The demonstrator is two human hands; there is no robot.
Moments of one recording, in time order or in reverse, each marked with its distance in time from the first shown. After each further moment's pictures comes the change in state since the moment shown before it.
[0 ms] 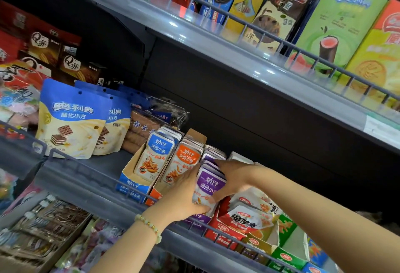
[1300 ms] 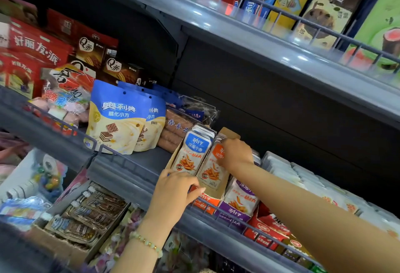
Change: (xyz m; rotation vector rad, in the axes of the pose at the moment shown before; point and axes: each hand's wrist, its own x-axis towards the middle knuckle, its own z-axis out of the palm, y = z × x) left_hand -0.060 -0.045 -0.059 0.448 0.304 0.035; right_hand 0.075 -0.075 0.014 -0.108 0.575 0.132
